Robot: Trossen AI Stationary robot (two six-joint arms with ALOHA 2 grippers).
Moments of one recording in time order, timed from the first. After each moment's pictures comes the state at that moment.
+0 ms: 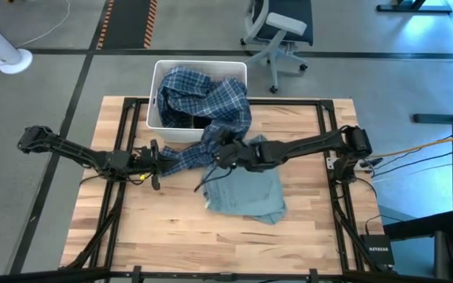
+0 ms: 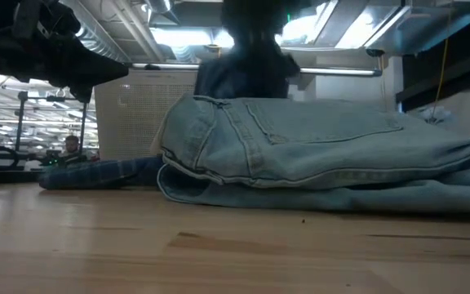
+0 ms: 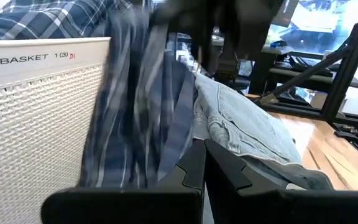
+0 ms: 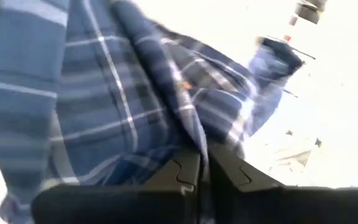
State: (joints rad) left arm -0.23 0.58 0.02 0.54 -0.43 -0.13; right arm 0.09 1.82 1.44 -0.29 0.89 -1.39
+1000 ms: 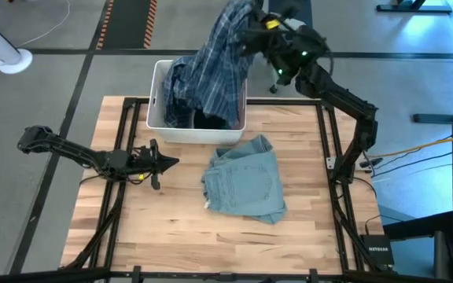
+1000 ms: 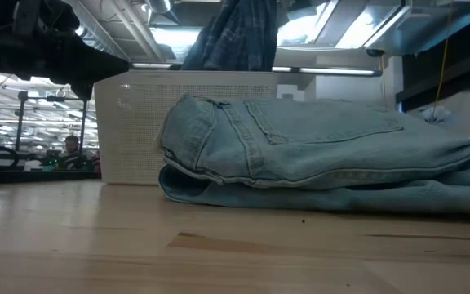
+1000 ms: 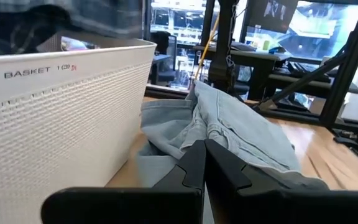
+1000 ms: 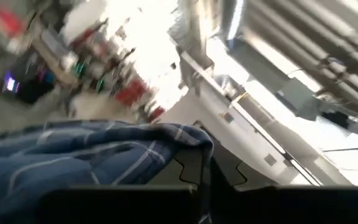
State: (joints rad) left arm -0.23 0.58 0.02 0.57 -0.43 -0.11; right arm -0.35 1.75 2.12 0.03 0.60 -1.13
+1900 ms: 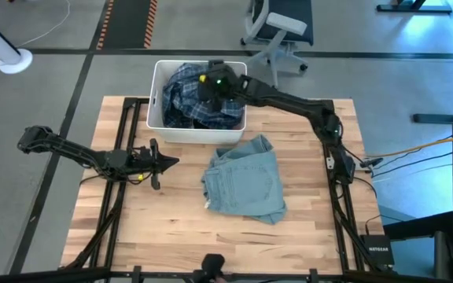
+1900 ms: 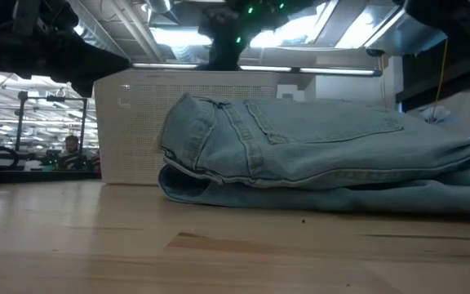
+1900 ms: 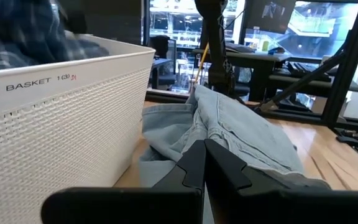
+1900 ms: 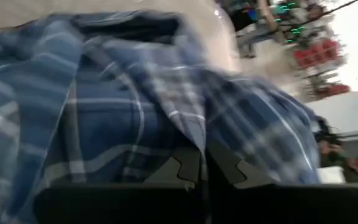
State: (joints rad) left arm -0.23 0.58 0.02 0.58 -0.43 -0.07; right arm -0.36 2.14 2.12 -0.47 0.29 -0.84
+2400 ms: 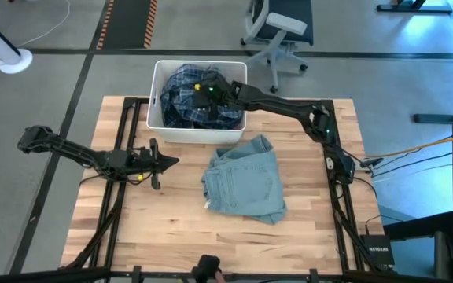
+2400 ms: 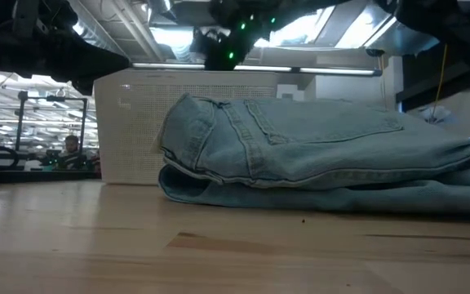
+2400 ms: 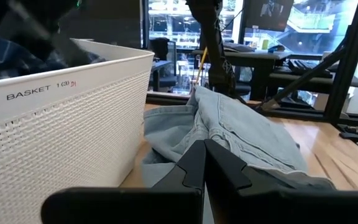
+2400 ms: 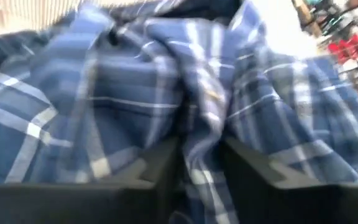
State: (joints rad) left arm -0.23 0.58 0.02 0.59 -0.43 -0.04; right arm -0.35 2.21 2.12 -0.48 0.23 -0.77
